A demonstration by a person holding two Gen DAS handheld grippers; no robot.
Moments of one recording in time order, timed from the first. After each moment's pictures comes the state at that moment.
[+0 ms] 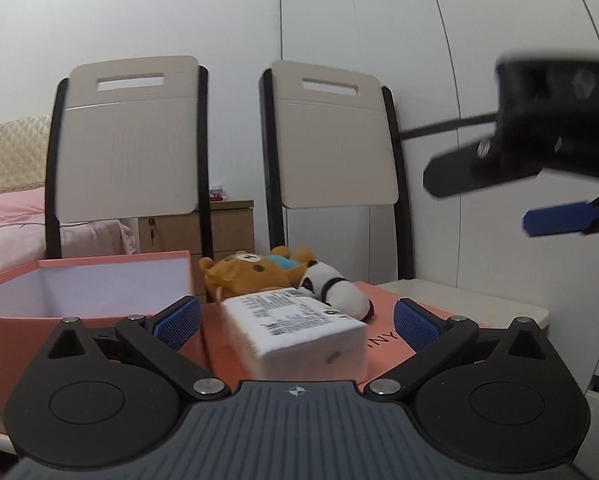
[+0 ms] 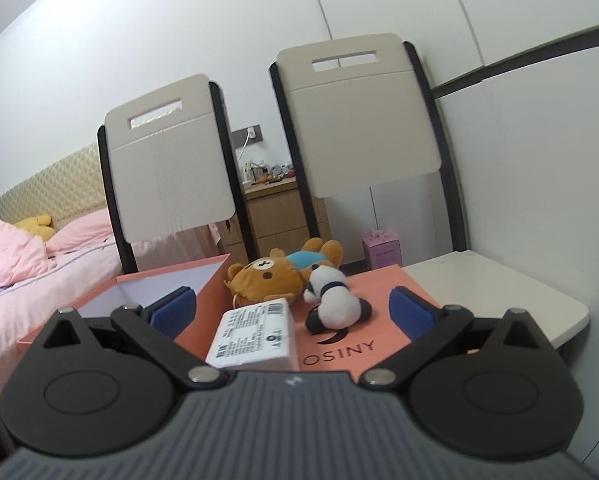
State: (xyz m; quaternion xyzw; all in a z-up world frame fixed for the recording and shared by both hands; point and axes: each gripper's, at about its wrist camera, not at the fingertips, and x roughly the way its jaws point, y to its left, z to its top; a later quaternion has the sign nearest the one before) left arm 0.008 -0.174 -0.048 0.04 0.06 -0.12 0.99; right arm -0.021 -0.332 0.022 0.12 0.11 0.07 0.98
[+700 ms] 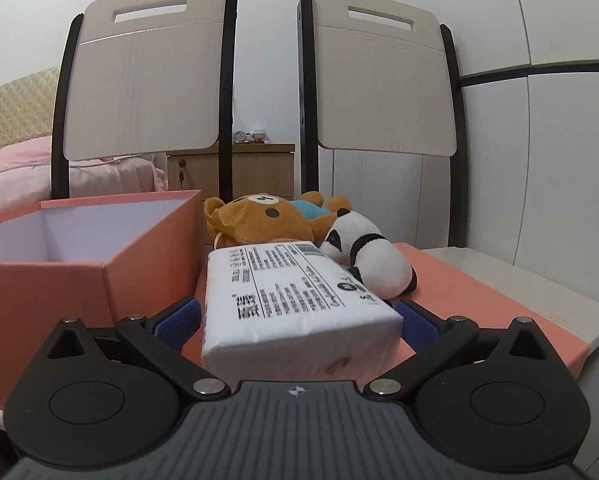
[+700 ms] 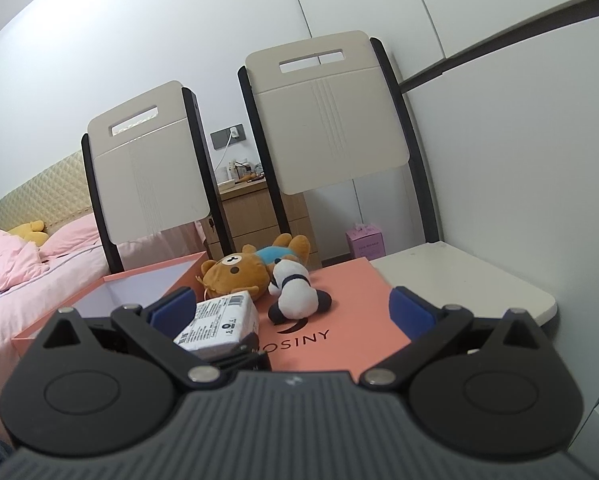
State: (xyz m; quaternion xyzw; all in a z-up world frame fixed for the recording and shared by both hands) left arm 0.082 -0.202 -0.070 0.02 0.14 -0.05 0.99; right arm -0.037 -0.378 0.018 0.14 0.12 0.06 0.98
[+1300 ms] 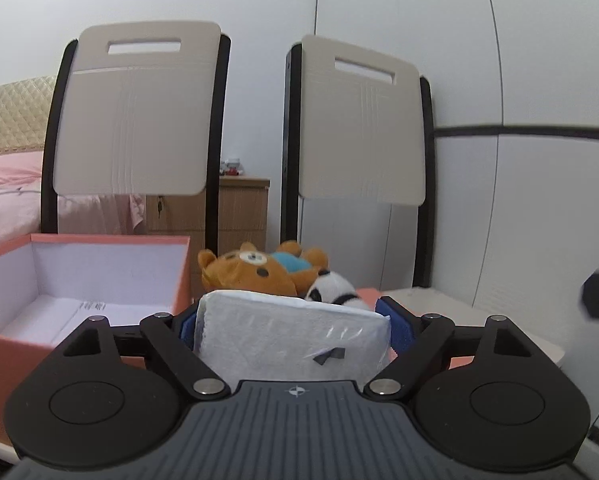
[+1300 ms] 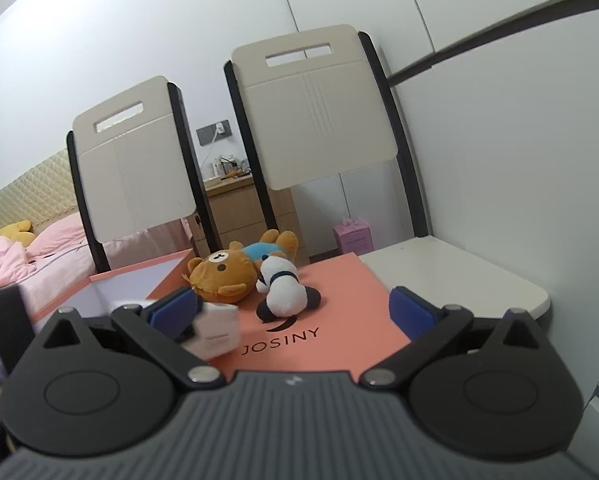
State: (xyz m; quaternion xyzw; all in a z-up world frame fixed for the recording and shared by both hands) left arm 0.053 -0.166 -0.010 -0.02 0.10 -0.11 0.99; right arm -0.026 -0.376 0.016 0.14 0.14 0.03 0.98
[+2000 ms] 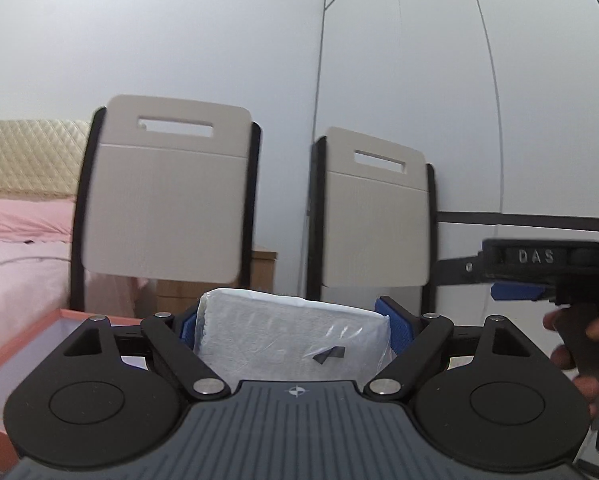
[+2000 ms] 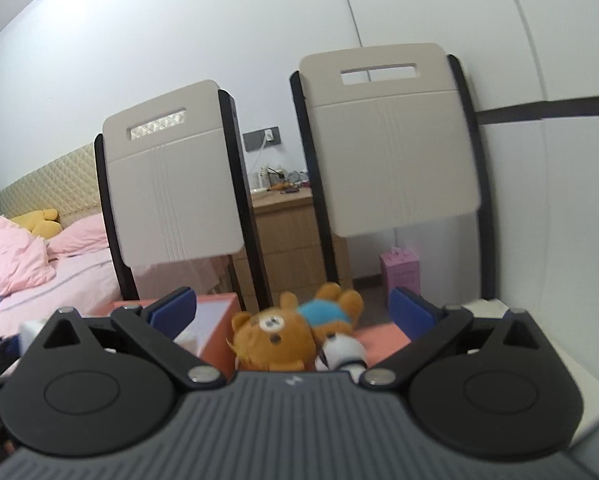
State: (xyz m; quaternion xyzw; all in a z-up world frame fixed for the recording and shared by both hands) left arm 0.044 -0.081 0.050 -0.04 0.02 -0.12 0.99; right arm 0.088 -0.325 0.085 0.10 0.12 0.10 0.98
